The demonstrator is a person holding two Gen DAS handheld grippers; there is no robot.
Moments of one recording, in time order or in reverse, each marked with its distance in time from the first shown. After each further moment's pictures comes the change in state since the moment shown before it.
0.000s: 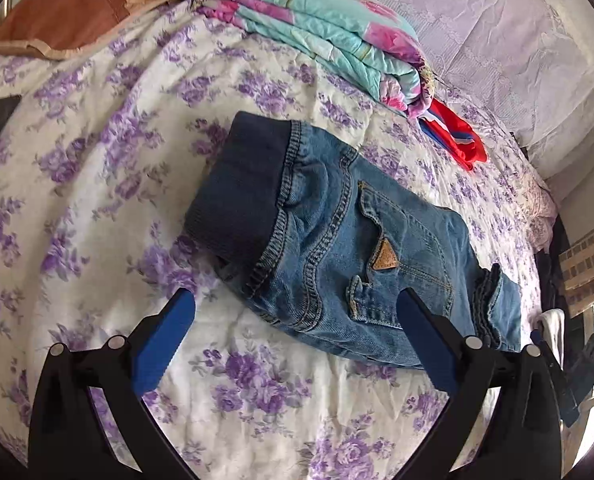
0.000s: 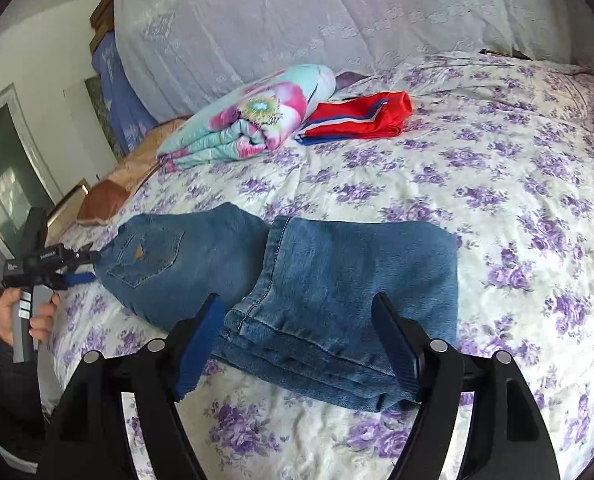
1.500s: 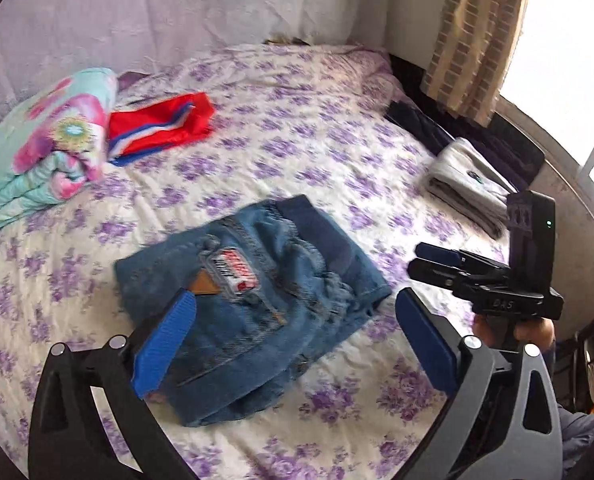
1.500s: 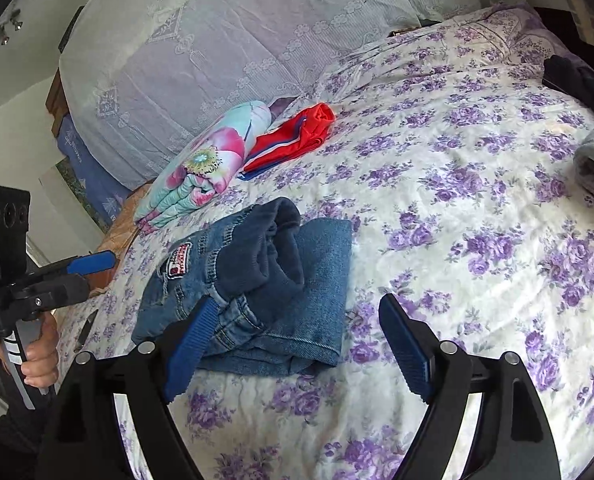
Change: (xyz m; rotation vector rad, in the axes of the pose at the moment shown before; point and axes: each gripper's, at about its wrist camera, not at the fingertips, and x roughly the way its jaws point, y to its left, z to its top) left arm -0.009 -0.273 -0.062 0.792 -0.041 -0.183; right arm -0.039 -0.075 -0.015 0.247 -0.096 0.049
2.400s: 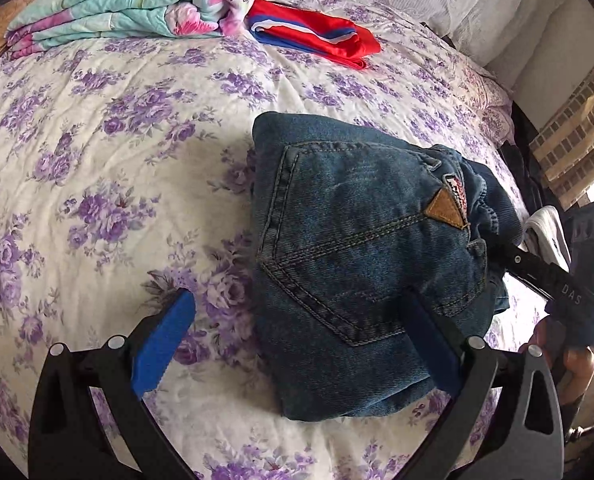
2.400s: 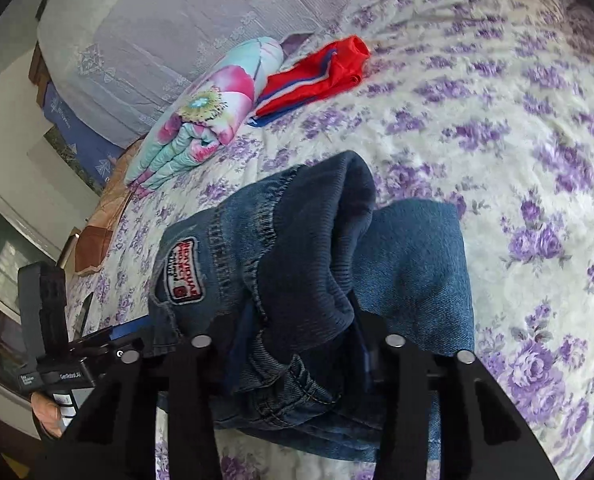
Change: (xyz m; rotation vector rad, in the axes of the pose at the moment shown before) left arm 0.076 0.106 -0.066 -0.446 0.139 0.055; right arm 0.091 0.061 0.017 -0.077 0.168 -0.073
